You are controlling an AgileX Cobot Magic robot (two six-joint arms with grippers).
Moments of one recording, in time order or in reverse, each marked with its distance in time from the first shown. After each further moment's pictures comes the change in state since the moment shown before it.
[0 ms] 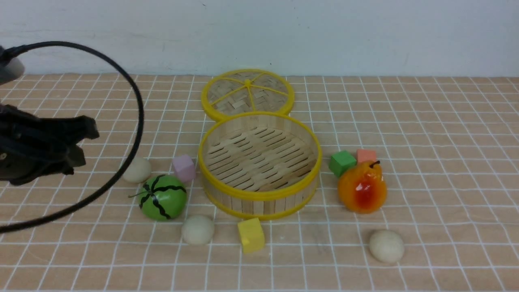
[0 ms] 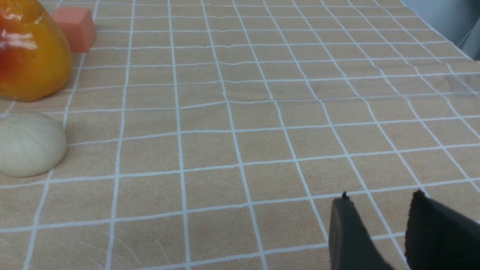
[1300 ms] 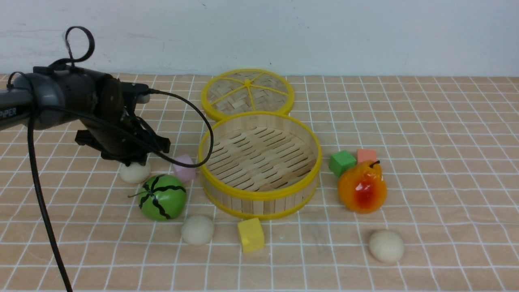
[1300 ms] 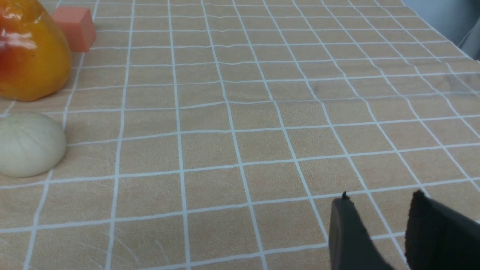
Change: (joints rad) right arm 0.000 0.000 0.000 0.000 0.000 0.000; left arm 0.000 0.859 -0.532 0.207 -0.064 0.212
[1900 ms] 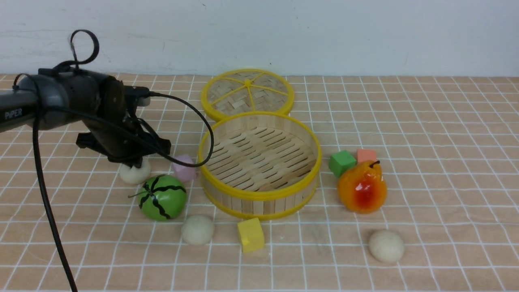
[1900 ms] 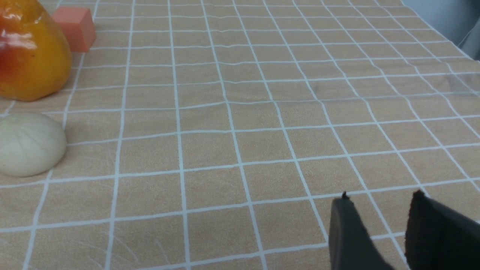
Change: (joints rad) right arm 0.000 0.000 0.000 0.000 0.000 0.000; left arm 0.000 -0.008 -0.024 -0.006 0.052 -0.023
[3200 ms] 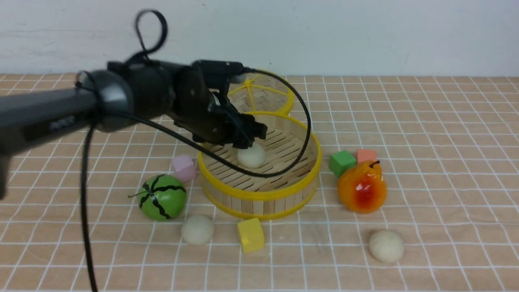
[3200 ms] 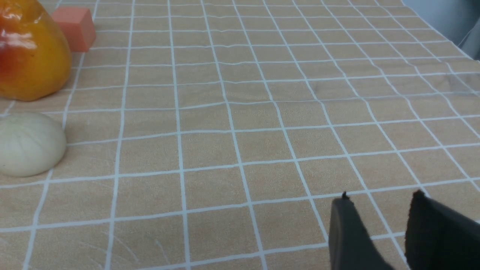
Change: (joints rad) right arm 0.000 0.000 0.000 0.000 0.000 0.000; left arm -0.293 -0.100 -0.018 -0.217 -0.130 0.105
